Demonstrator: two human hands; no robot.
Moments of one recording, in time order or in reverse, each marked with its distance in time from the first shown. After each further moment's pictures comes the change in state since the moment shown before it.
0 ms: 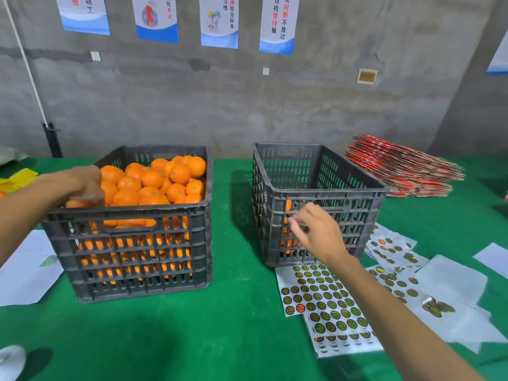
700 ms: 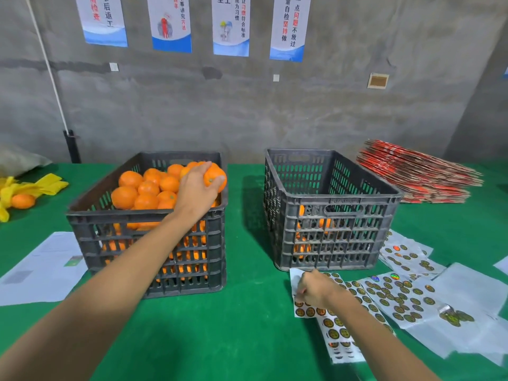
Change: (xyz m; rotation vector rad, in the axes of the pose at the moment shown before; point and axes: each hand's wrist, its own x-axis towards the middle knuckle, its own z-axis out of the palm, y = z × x) left_hand -0.084 0.161 0.033 -0.839 0.443 0.445; right_hand -0.066 -0.016 0.056 0.031 -0.943 0.345
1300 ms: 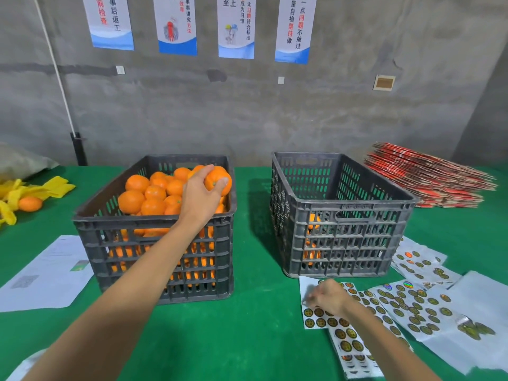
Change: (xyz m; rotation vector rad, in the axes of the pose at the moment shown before) left_hand 0.004 -0.020 0.007 -0.172 0.108 -0.026; right_hand 0.010 0.014 0.018 0.682 0.021 0.215
